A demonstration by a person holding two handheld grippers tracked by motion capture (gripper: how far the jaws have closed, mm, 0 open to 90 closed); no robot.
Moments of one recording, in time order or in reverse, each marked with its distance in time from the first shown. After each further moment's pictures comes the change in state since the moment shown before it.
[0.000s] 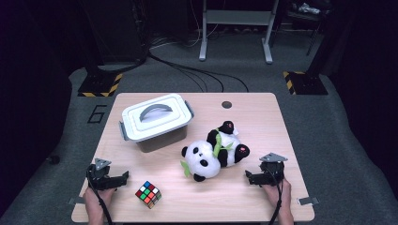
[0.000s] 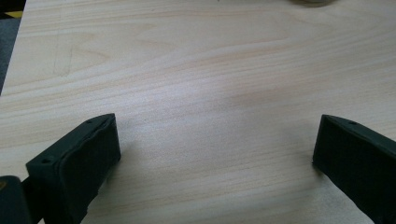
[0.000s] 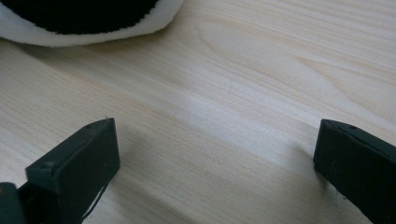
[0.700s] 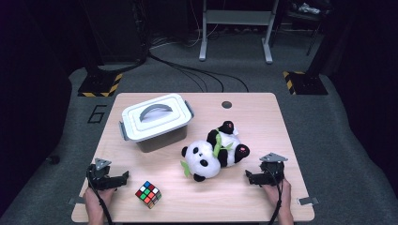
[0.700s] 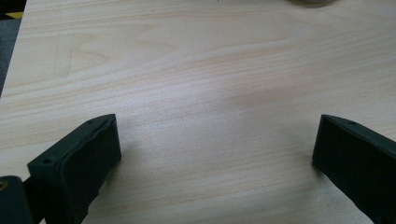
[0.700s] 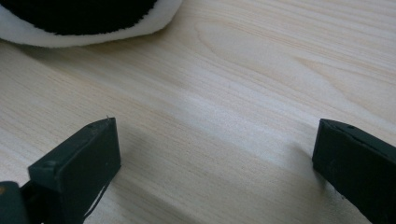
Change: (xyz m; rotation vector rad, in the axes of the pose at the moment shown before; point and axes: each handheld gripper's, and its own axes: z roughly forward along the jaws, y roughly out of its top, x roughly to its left) left arm 0.000 0.000 -0.001 0.012 -0.002 0.008; right arm 0.000 0.000 0.000 -0.002 -0.004 0.004
